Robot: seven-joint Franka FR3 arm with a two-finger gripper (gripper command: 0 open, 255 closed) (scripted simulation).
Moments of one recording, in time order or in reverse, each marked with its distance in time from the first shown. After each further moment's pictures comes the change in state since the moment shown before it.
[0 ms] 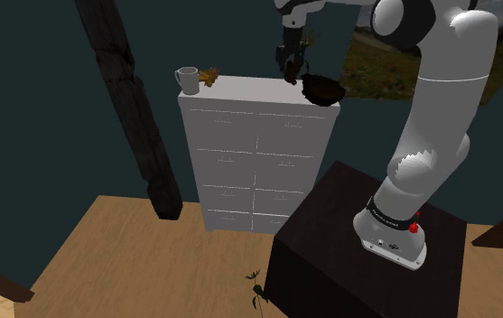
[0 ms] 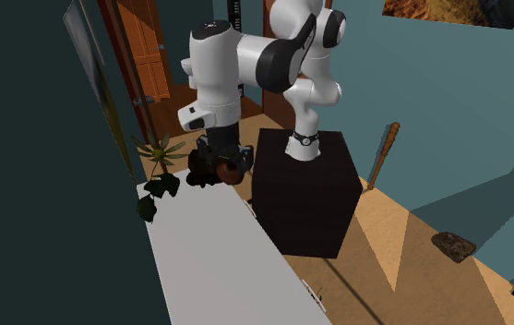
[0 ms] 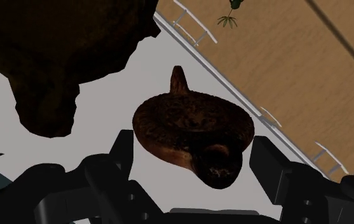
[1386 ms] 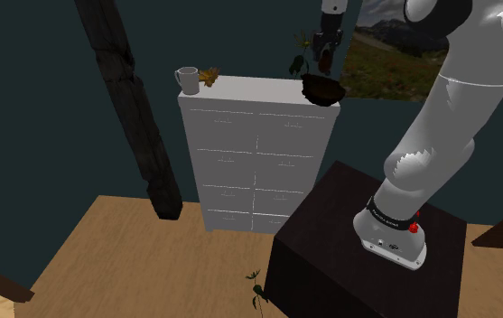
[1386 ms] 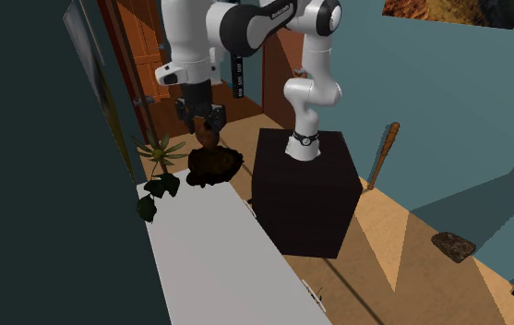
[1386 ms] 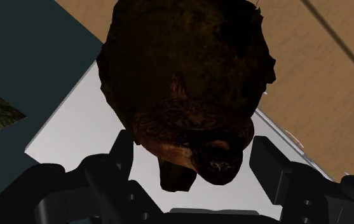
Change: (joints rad) arm -0.109 -0.178 -0.085 -0.118 -0.039 -0.054 -0.190
